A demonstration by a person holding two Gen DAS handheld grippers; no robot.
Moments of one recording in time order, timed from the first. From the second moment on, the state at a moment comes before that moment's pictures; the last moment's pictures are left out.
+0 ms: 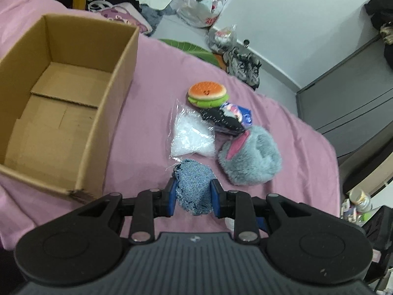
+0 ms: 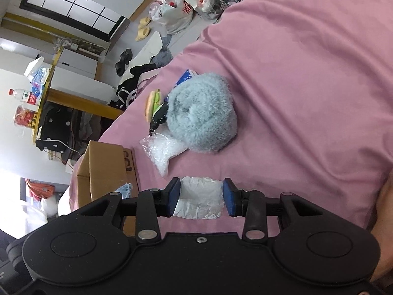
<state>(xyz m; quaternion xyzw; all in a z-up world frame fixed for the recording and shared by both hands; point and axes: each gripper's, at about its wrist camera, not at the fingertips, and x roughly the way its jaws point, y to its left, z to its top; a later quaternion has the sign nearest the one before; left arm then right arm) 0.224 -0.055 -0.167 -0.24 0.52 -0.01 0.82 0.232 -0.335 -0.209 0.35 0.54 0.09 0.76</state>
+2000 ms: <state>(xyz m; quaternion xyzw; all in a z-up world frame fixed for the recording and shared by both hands) 0.220 0.102 -0.097 -0.21 0.43 0.03 0.88 0.279 -0.156 -0.113 0.20 0.44 0.15 0.86</state>
